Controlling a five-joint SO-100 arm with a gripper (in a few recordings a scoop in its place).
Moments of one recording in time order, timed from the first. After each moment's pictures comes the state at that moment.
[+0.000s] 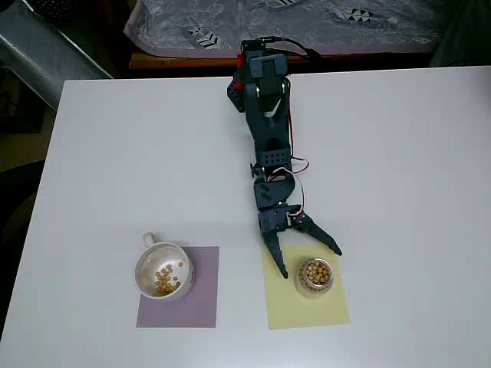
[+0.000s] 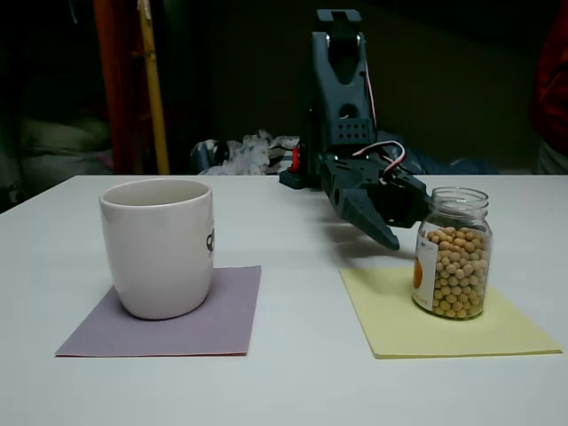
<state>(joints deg) -9.4 51.0 118.1 -56.2 -92.3</state>
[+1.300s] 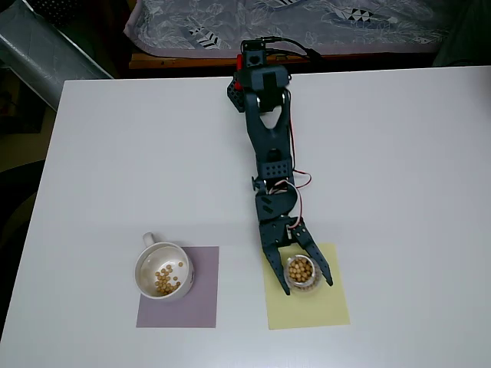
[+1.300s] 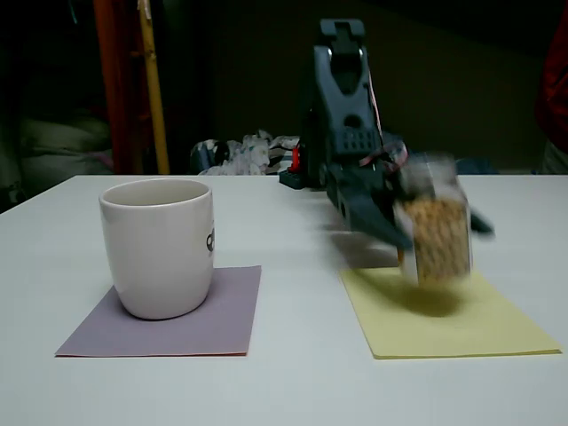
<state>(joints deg) -8.3 50.4 108.4 -54.8 -78.0</state>
